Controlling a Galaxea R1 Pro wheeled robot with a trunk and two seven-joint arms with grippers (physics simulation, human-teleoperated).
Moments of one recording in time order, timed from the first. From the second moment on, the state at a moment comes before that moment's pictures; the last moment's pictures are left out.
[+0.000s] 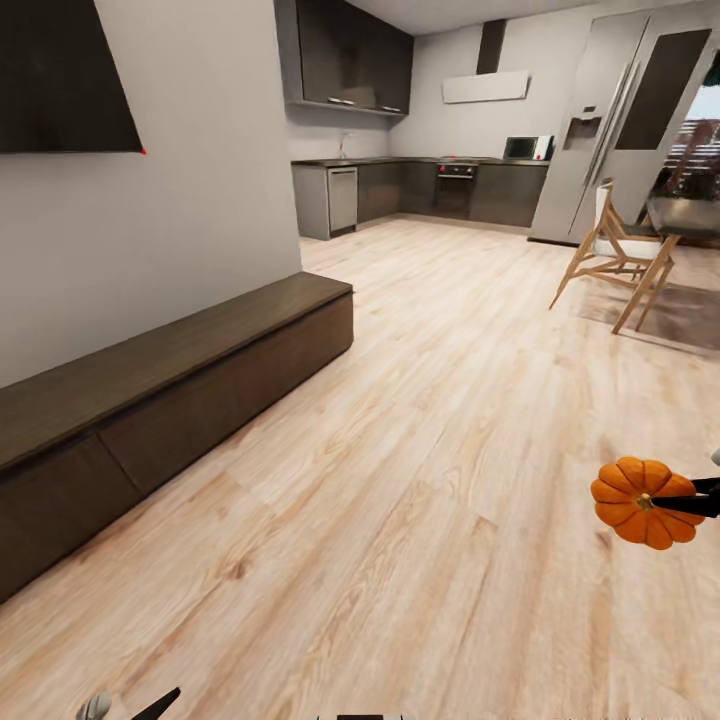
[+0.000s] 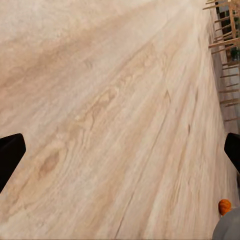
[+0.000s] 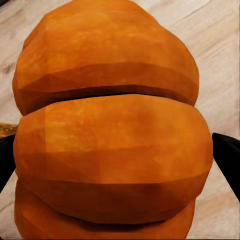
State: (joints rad) left arm -0.27 0.37 0.03 -0.18 0.75 0.05 -1.22; right arm -0.80 -0.88 -0.06 -0.70 0.04 0.43 1.44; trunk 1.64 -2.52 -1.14
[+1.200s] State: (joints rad) left arm -0.26 0.37 0.03 -0.18 0.75 0.05 -1.22; right arm -0.80 -0.88 -0.06 -0.70 0.04 0.43 1.44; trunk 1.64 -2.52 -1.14
